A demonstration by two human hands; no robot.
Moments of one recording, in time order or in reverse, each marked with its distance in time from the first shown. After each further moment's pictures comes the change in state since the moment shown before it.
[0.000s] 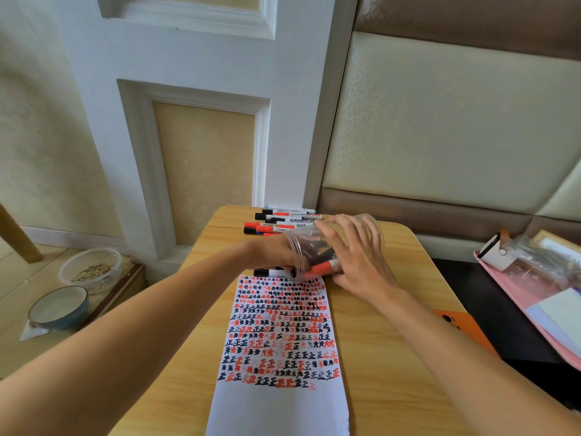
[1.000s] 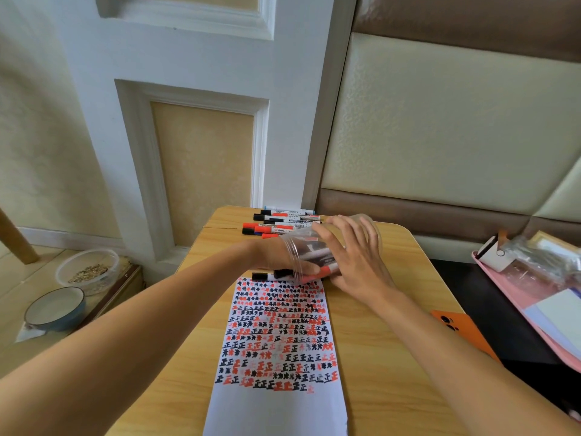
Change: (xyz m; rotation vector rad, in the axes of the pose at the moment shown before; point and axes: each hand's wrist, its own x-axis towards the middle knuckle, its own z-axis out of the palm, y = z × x) left_hand 0.009 -0.004 0.000 0.126 -0.022 -0.034; right_hand 0.000 -0.001 0.001 -0.011 0.012 -0.018
